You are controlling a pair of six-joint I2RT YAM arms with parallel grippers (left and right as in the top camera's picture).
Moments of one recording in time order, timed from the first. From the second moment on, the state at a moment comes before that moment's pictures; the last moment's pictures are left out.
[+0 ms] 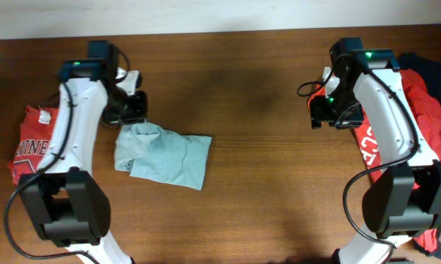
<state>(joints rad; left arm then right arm) -0.01 1.91 1.72 -1.25 0.19 -0.01 0.01 1.87 1.71 -1.41 -0.02 0.05</state>
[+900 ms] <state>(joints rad) -0.27 1.91 1.81 -1.47 0.19 -0.02 0.01 1.87 1.71 -1.41 -0.02 0.05</state>
